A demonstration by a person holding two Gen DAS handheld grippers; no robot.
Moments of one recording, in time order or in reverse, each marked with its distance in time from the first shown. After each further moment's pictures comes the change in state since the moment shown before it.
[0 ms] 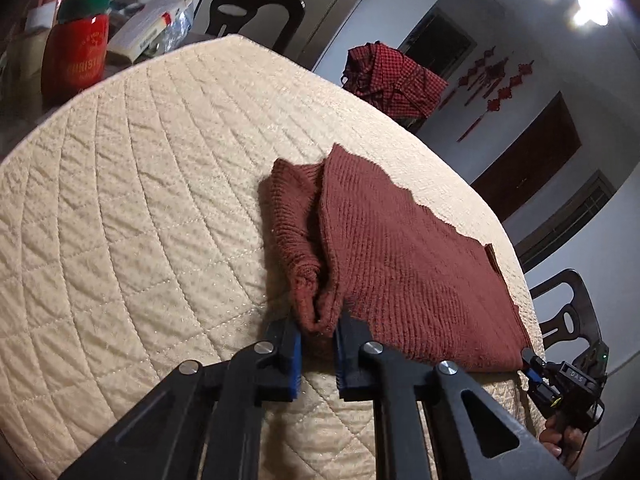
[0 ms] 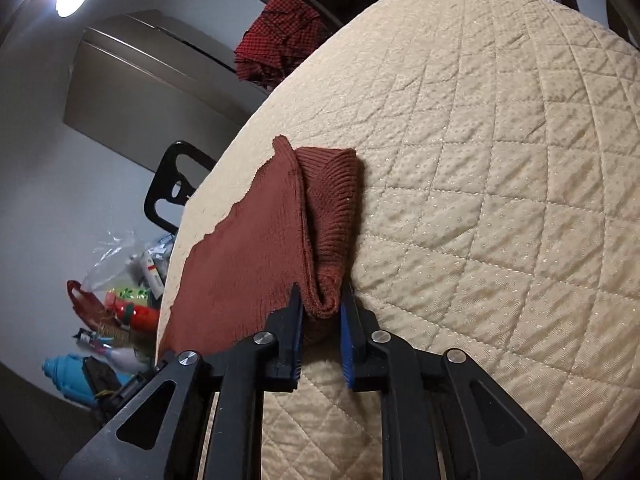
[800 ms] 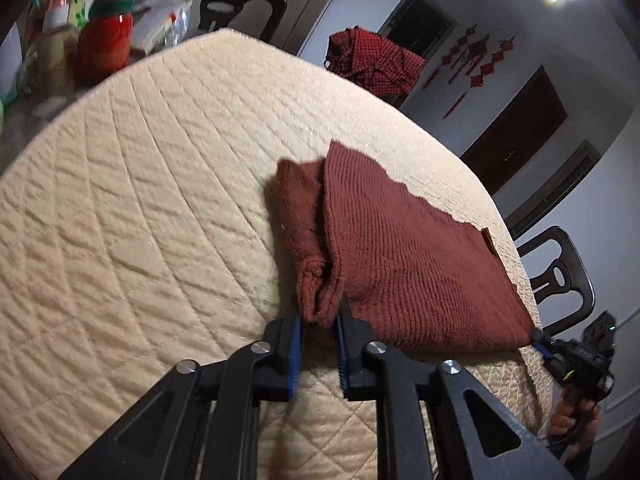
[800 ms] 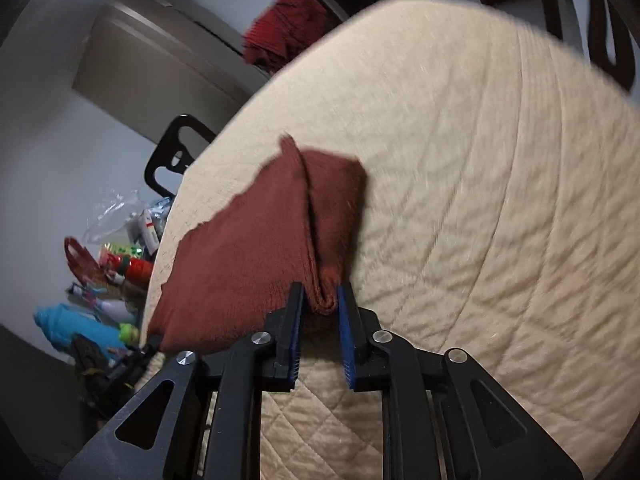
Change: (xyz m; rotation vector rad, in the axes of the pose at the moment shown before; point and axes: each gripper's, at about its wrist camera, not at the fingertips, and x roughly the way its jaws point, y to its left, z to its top) left arm -0.059 0.006 -0.050 0.075 0.046 -0.010; right arm -0.080 -0.004 -0.045 -0.117 0.025 -0.058
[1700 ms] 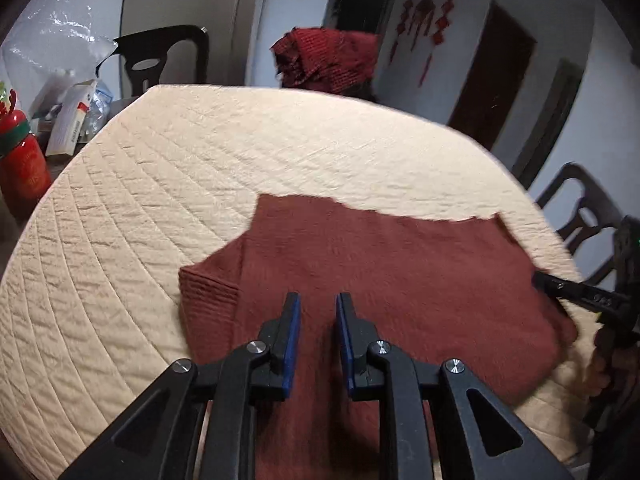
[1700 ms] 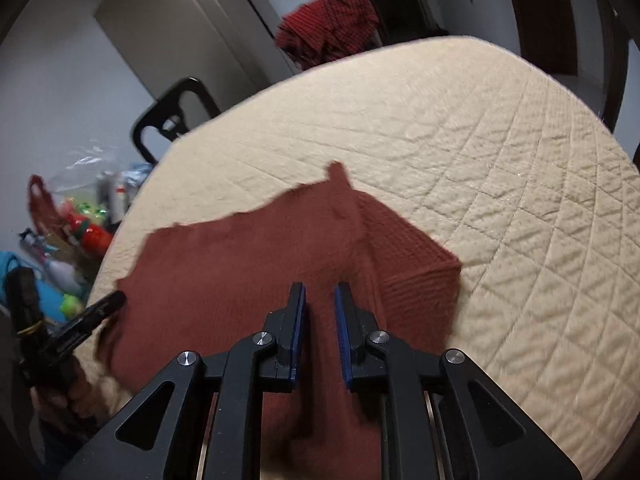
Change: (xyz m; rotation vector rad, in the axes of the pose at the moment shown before) left arm 0.060 -0.066 0.043 0.299 -0.006 0.112; right arm 0.088 0.045 0.036 -0.231 0.013 -0.111
